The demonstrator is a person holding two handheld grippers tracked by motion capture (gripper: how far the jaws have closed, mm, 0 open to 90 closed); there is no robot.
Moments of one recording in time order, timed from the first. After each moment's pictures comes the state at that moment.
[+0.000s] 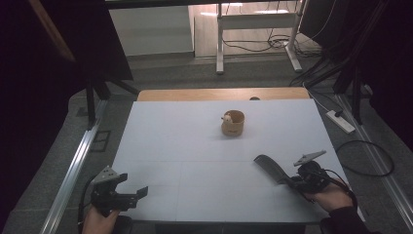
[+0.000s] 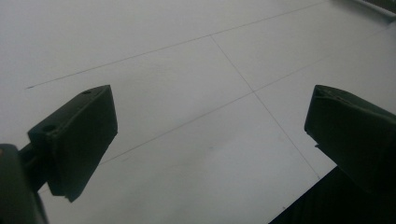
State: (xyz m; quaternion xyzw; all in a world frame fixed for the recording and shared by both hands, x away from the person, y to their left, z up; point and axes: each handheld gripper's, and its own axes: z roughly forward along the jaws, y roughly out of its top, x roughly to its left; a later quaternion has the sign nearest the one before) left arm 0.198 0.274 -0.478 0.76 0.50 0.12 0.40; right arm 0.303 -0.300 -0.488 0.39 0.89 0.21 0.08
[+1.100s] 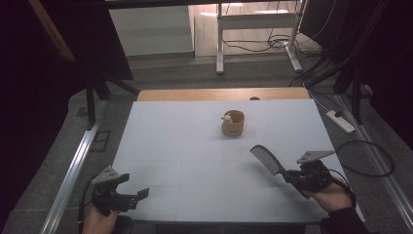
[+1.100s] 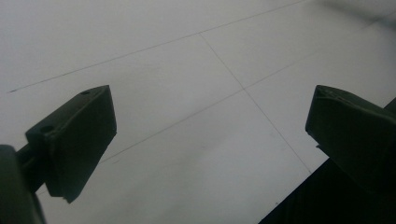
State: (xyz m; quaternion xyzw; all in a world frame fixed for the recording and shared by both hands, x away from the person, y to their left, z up) left arm 0.200 0.274 -0.479 0.77 0.48 0.10 0.40; right arm 0.294 -0.294 -0.467 0.36 0.88 0.30 0.11
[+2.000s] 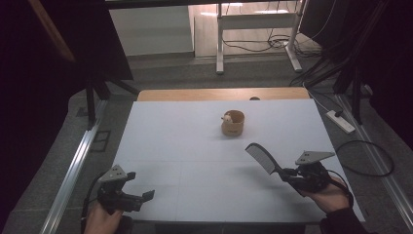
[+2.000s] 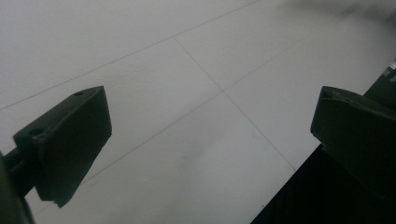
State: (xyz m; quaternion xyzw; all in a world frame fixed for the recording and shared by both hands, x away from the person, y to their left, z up) left arm 0.207 0.258 -0.473 0.80 0.44 0.08 0.40; right arm 0.288 -0.285 -0.459 0.33 0.87 0.33 0.12
